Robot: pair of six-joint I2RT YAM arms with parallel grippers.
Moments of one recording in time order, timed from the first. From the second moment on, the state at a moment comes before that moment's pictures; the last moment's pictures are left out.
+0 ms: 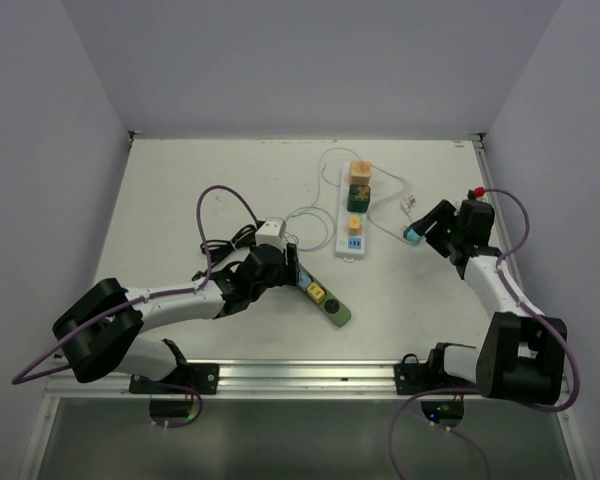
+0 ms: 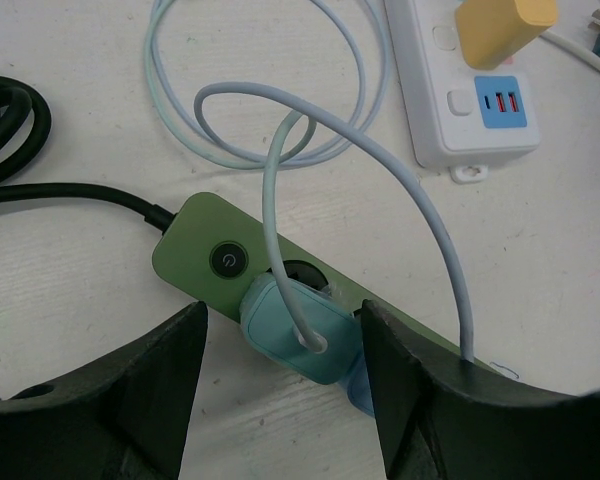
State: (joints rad) left arm -0.89 1.38 0.59 0.17 -0.38 -0.58; right arm -0.14 1.27 0.69 -0.11 -0.15 0.65
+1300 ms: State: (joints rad) left arm -0.89 1.41 0.62 0.15 -0.37 -0.56; right arm 1.01 1.17 0.69 -0.29 0.18 0.19
